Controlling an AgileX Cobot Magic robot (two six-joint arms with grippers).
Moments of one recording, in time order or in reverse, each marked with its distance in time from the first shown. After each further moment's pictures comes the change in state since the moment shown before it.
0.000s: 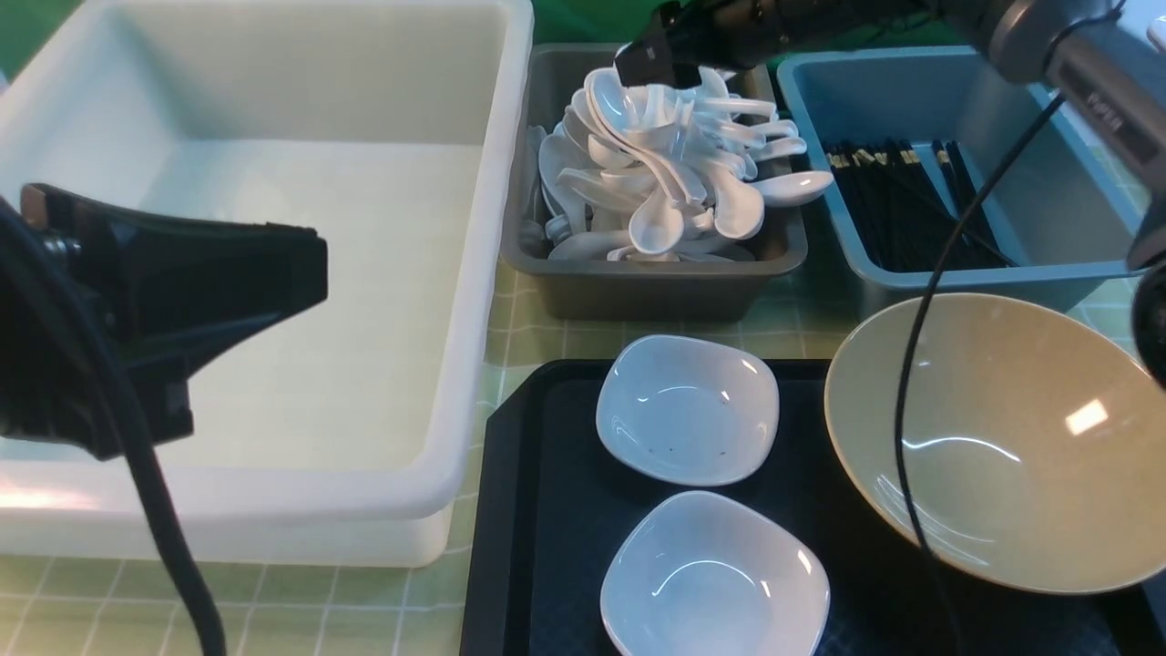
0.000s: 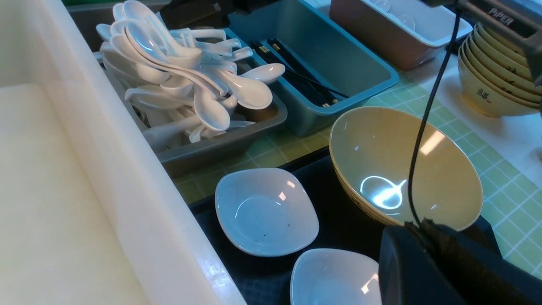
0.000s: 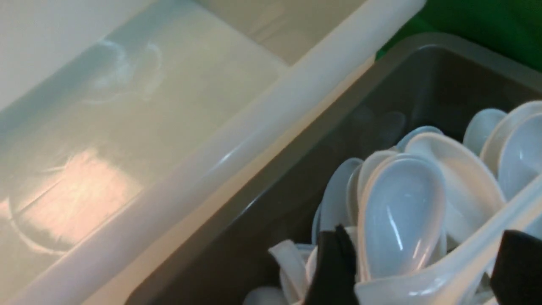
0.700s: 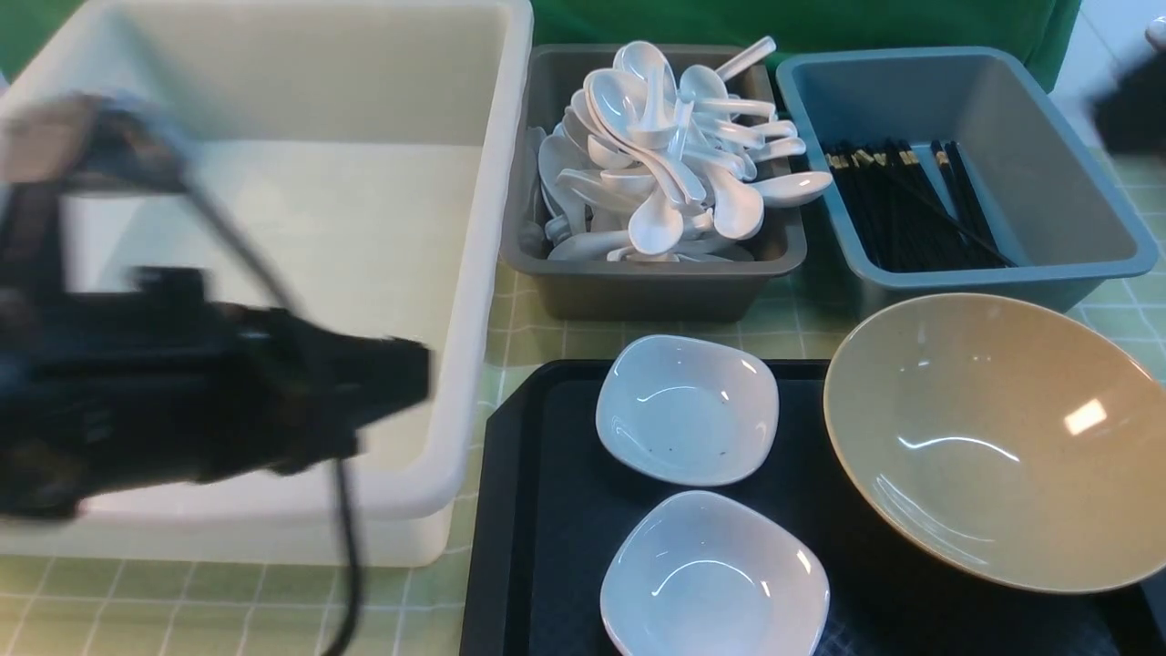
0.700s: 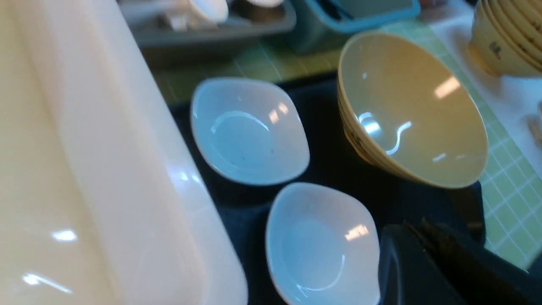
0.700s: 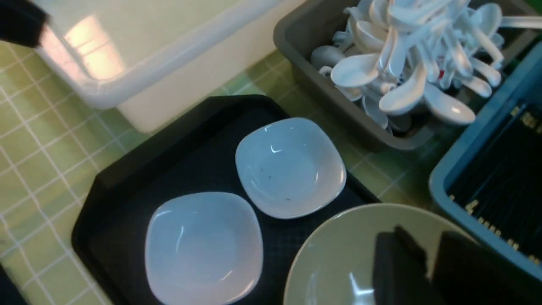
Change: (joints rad) right arm -0.058 -1.341 1.090 -0.282 0.210 0.065; left arm -0.034 0.227 0.126 -0.176 -0.052 0.048
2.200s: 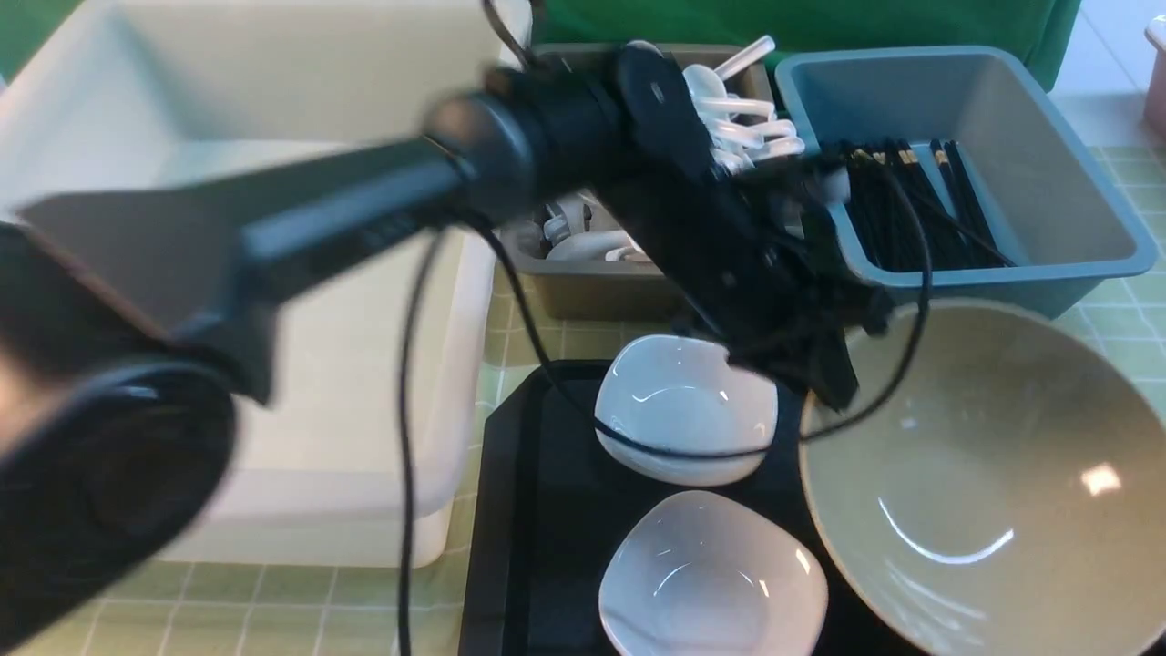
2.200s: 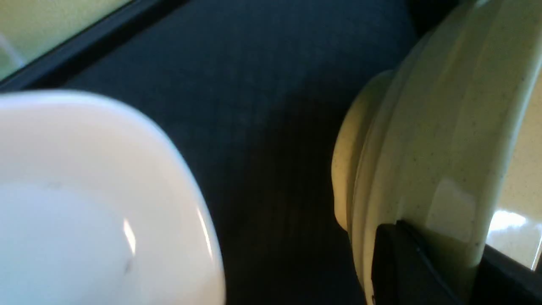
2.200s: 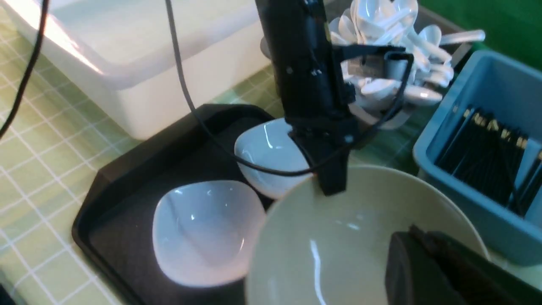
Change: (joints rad) right arm 0.005 -0.445 0.314 -0.018 -0.100 0.022; left arm -0.275 1.099 -0.994 0.054 0.357 -0.185
